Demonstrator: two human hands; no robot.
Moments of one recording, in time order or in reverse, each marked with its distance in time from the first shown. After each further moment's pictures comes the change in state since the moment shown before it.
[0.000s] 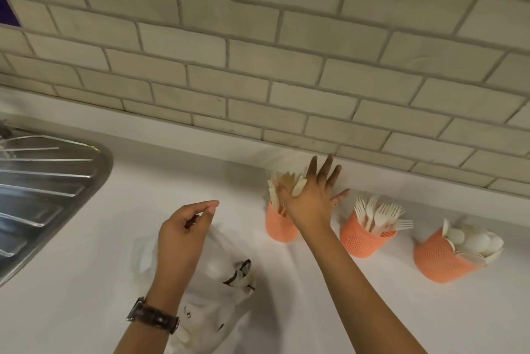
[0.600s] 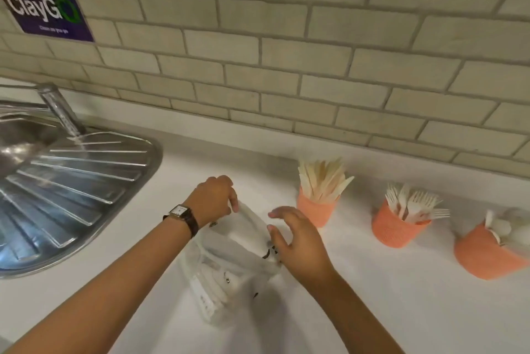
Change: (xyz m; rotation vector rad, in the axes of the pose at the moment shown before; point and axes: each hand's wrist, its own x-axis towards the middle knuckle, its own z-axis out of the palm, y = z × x) left_hand 0.063 -0.005 -0.030 1.201 -0.572 0.197; right_hand -0.126 -0.021 -0.008 0.561 -0.241 -0.436
